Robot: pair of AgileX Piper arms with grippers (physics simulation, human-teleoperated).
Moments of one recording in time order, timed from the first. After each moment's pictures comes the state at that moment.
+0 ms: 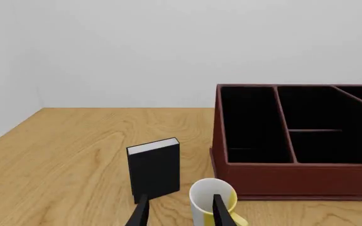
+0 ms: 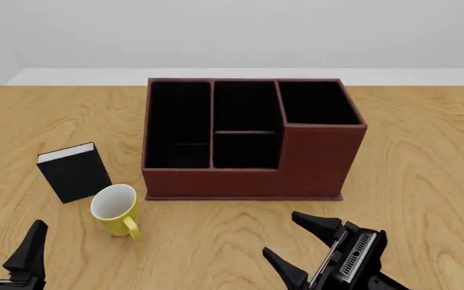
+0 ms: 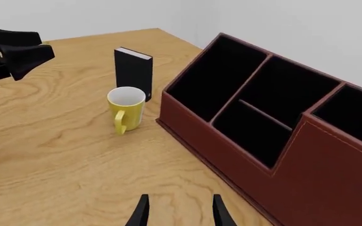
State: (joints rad) left arm 0.00 0.00 0.00 0.00 0.00; right arm 0.83 1.18 -0.09 -0.89 -0.11
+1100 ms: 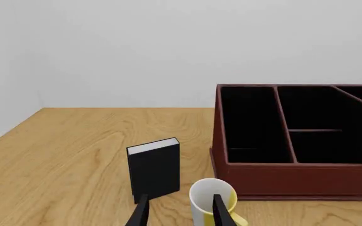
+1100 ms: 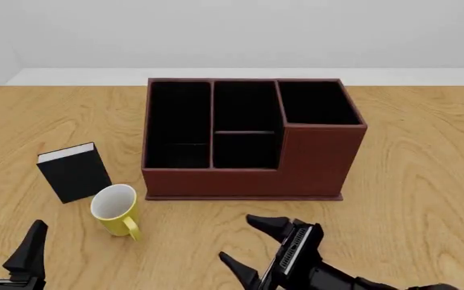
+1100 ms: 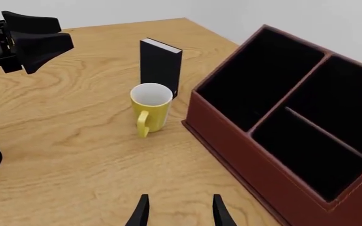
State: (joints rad) left arm 0.00 0.00 0.00 0.00 0.00; right arm 0.93 1.55 -0.26 -1.04 -0.11
